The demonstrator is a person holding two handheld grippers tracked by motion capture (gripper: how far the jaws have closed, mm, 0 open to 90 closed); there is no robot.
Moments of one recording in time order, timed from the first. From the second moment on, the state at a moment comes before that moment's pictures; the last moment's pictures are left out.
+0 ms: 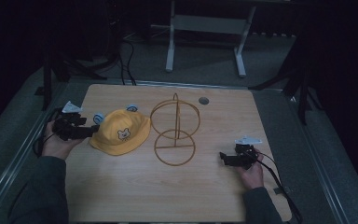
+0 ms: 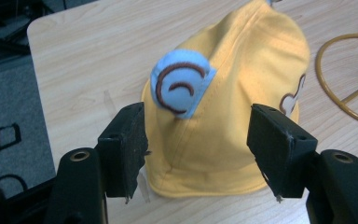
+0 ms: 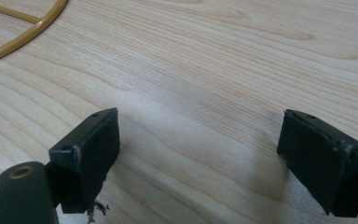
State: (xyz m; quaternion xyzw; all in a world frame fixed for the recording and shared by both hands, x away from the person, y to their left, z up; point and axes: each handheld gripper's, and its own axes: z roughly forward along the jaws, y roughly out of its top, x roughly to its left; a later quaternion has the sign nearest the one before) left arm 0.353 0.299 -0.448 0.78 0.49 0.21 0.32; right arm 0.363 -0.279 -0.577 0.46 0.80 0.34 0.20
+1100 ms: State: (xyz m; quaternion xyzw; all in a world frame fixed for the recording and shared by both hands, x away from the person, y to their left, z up) left arm 0.385 0.284 -0.418 0.83 0.43 0.20 0.28; right arm 0.361 -0.280 -0.577 0.46 0.79 0.34 0.20
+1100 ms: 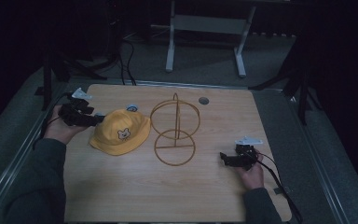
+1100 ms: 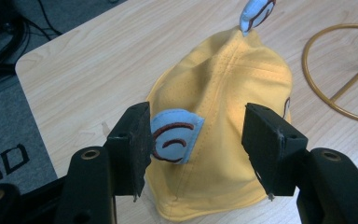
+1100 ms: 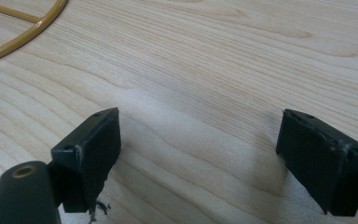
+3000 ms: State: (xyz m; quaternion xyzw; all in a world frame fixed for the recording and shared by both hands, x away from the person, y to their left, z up) left arm 0.408 0.260 -0.397 0.88 0.40 0.17 0.21; right arm 0.361 -0.280 -0.577 0.46 0.80 0.34 0.20
